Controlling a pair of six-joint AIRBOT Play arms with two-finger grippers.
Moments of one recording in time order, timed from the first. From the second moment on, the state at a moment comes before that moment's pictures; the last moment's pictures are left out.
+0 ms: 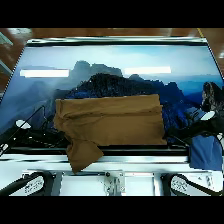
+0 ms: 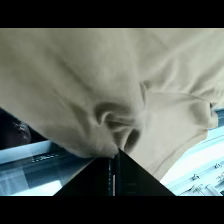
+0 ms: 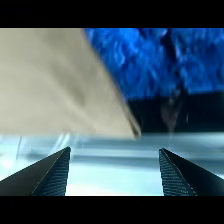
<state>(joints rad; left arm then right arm) 0.21 -1.17 0.48 0.88 -1.20 -1.19 -0.41 -1.32 0.70 -1.21 1.32 1.37</state>
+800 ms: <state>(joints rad) 0.21 -1.18 0.85 0.88 -1.23 -1.13 -0.28 -1.28 0.91 -0.95 1.05 1.34</state>
